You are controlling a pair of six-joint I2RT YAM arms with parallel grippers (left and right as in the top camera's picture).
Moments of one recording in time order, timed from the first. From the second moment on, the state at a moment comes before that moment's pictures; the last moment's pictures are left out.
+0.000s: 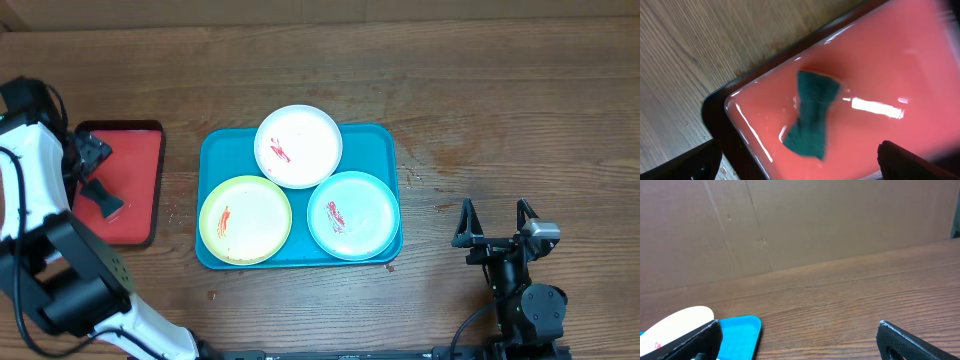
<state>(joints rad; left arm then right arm) 0.53 1.95 1.61 -1.05 -0.24 -0.51 0.10 0.01 0.02 -0.03 0.06 0.21</state>
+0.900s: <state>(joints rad) 0.58 2.17 1.61 -0.87 -0.09 -0.32 0.10 0.01 0.02 -0.03 0.06 0.21</state>
